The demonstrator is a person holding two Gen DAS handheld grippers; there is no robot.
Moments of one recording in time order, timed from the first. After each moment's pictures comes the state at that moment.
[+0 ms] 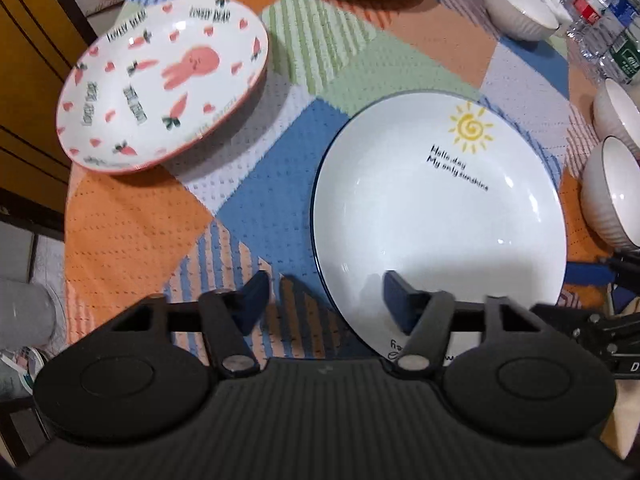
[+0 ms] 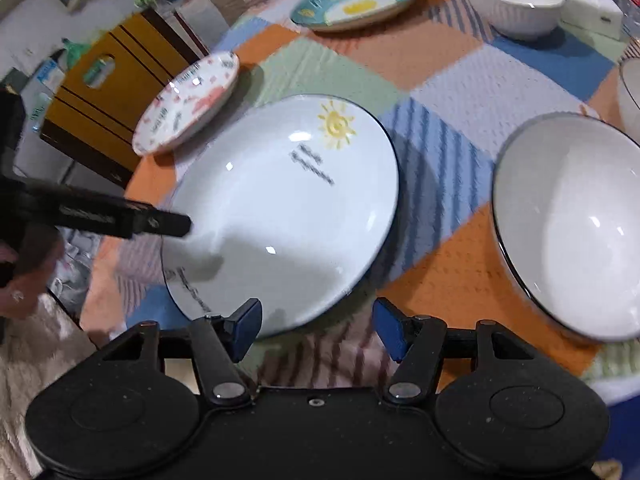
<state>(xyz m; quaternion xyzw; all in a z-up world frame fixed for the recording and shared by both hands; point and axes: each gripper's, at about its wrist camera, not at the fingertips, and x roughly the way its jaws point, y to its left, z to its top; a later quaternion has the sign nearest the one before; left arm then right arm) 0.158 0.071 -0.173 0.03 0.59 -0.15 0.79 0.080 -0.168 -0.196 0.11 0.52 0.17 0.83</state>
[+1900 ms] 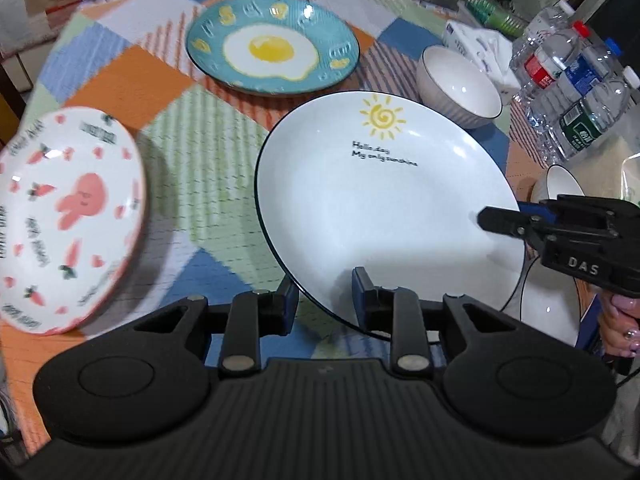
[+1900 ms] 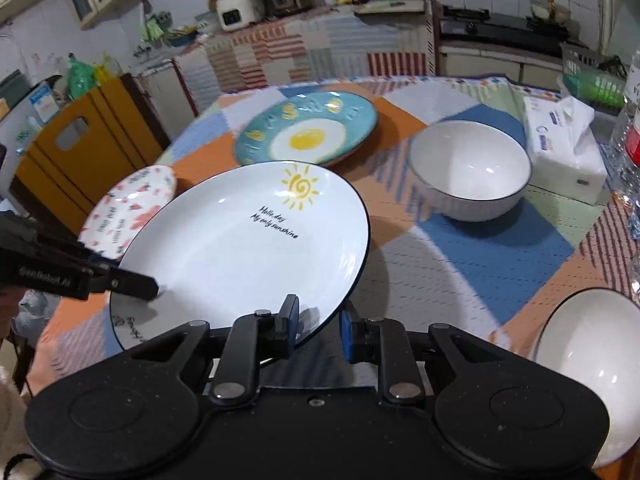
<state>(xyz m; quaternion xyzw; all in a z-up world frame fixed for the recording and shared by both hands) 0.240 -0.003 -0.136 -0.03 0.56 -0.22 0.80 0.194 -0.242 -0.147 0.04 0.44 0.14 0.89</state>
